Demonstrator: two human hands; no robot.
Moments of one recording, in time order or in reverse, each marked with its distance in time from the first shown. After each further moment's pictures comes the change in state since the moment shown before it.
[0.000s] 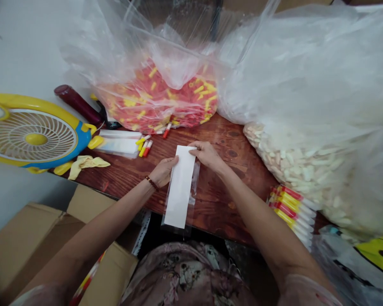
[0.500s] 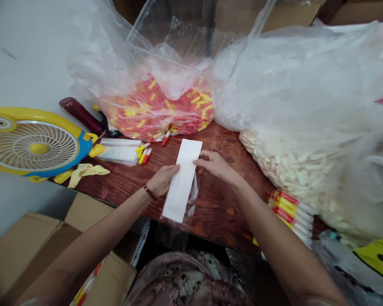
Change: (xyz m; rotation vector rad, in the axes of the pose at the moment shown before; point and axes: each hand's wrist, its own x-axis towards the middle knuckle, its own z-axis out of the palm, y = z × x) left_hand -0.019 0.009 0.015 0.017 -0.077 -0.026; right_hand -0.034 -0.021 -0.026 0.104 -0.058 0.128
